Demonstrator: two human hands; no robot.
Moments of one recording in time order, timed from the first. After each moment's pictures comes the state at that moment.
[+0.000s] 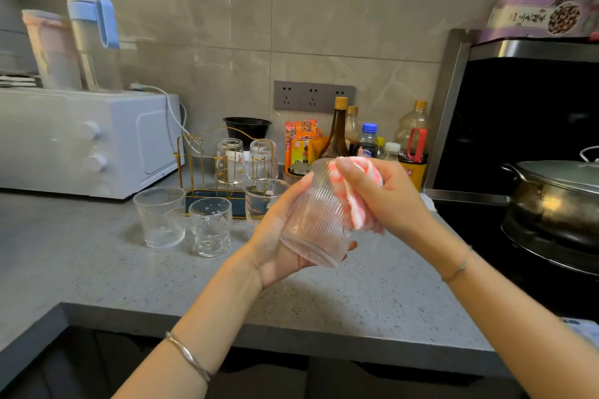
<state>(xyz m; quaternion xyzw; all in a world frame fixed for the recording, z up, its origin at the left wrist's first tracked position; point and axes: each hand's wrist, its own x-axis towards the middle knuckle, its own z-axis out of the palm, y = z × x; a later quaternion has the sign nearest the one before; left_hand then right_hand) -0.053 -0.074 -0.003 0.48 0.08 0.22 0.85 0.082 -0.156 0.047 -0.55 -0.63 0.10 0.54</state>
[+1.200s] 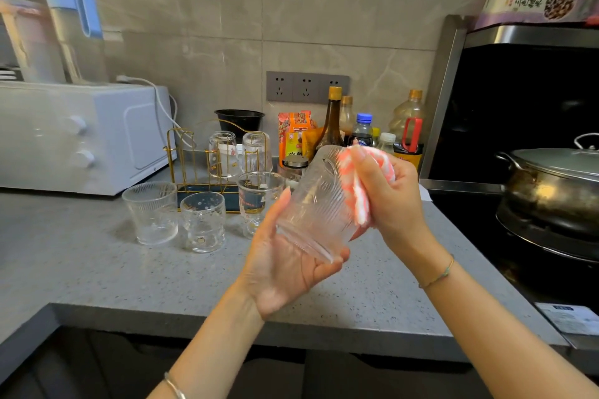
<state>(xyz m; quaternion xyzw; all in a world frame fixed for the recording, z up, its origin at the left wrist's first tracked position) -0.059 -0.092 -0.026 0.34 -0.03 0.17 0.92 0.084 -0.146 0.022 -0.42 -0.57 0.07 0.70</state>
